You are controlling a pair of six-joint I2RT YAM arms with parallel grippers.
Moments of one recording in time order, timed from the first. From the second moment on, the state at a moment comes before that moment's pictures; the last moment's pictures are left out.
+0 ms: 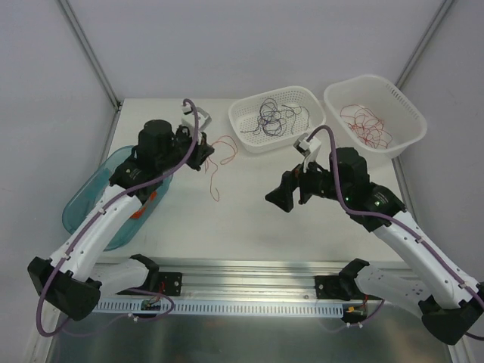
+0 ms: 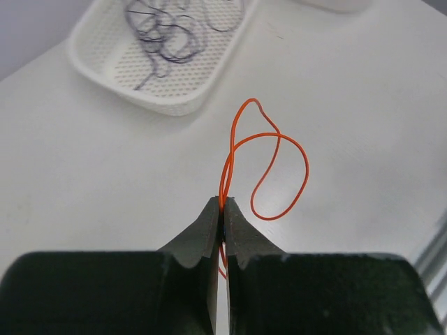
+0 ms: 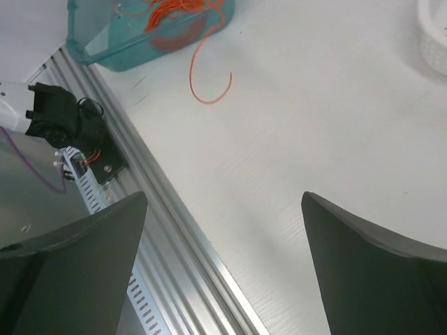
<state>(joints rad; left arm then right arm) -0.52 1.12 1.14 -0.39 0.31 0.10 0.68 0.96 1.06 -0.53 -0.41 0.18</state>
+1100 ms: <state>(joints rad) 0.30 0.95 0.80 -0.37 -0.41 -0.10 0.68 0.71 0.98 -0.75 -0.14 0.13</state>
